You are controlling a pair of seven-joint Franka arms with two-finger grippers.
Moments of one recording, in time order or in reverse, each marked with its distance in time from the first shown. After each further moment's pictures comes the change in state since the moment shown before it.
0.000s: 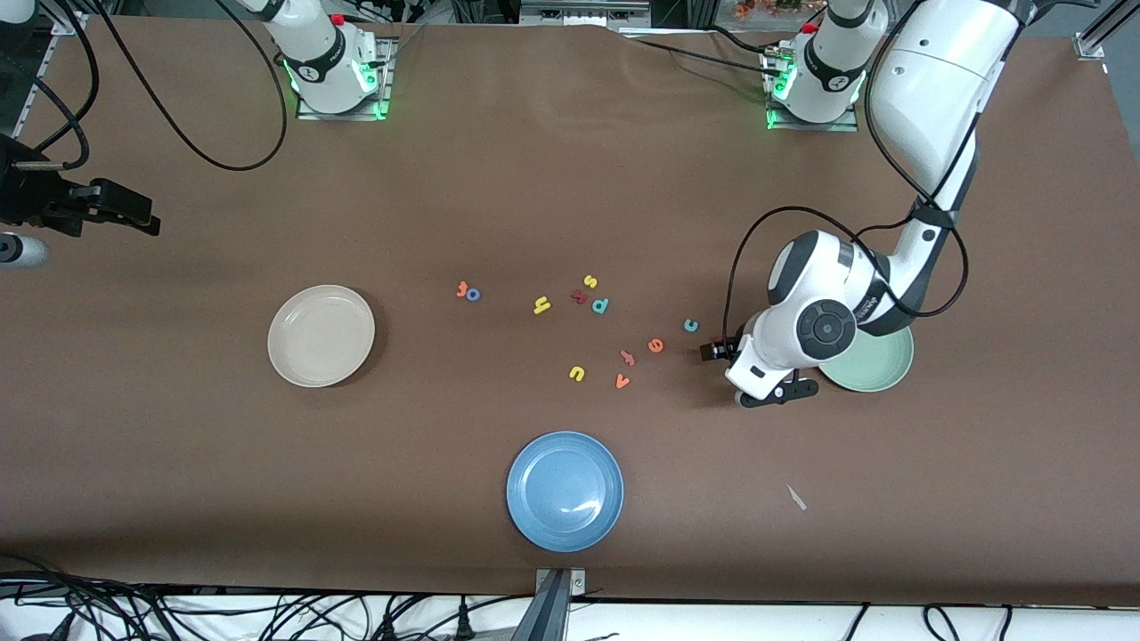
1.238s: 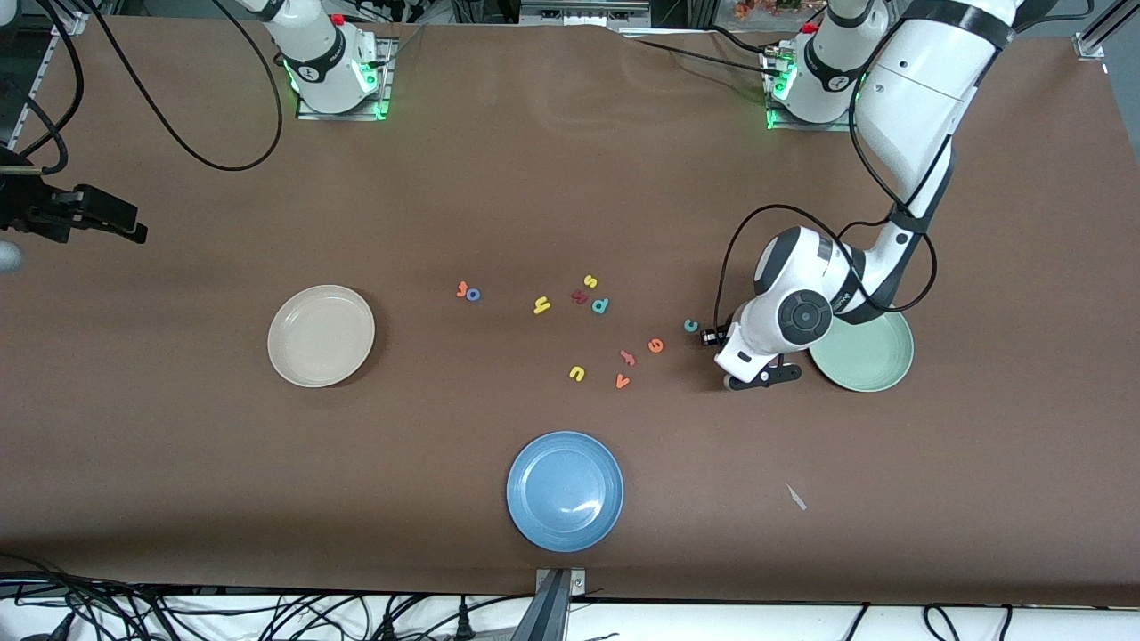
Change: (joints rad) left arm -0.005 0.013 0.000 -0.121 0.000 0.118 -0.001; right arm -0.003 0.008 -0.029 -0.003 0.018 0.033 0.001
